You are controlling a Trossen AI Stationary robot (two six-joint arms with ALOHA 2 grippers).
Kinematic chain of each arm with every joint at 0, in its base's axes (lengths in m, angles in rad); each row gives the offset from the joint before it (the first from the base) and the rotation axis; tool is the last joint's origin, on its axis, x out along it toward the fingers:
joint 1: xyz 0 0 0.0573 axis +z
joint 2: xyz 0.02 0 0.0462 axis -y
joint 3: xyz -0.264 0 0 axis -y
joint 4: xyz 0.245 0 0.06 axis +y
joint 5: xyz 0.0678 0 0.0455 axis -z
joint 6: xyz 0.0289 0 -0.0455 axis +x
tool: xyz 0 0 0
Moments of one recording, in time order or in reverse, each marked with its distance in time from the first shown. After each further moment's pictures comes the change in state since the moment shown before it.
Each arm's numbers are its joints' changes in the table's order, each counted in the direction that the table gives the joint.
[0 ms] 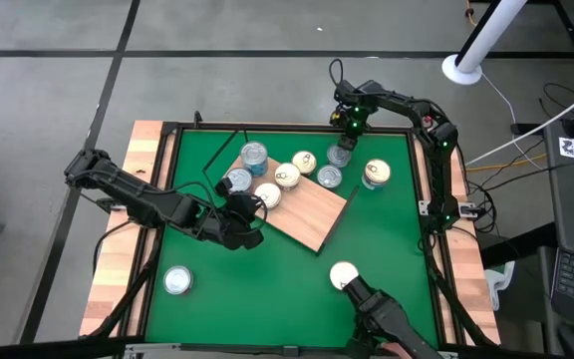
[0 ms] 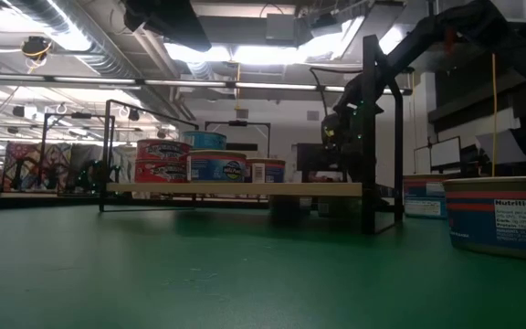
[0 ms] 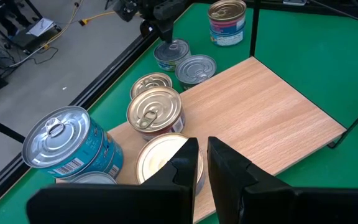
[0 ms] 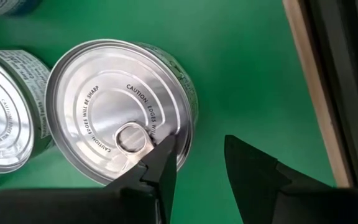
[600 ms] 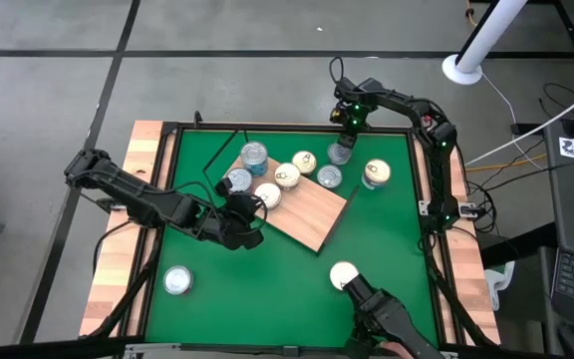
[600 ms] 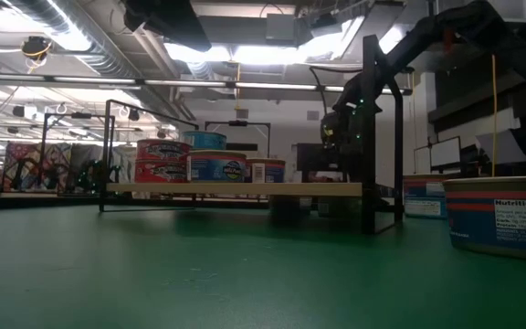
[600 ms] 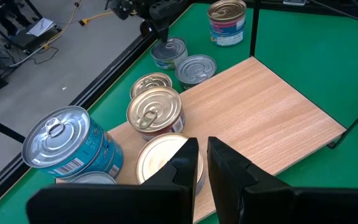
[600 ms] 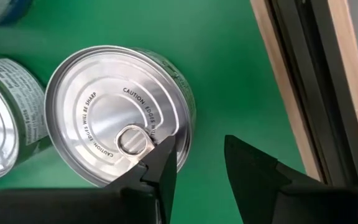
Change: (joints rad) left arm 0.000 0.000 0.000 0.000 0.000 0.000; right arm -0.002 0.004 0.035 0.003 -0.007 -0.003
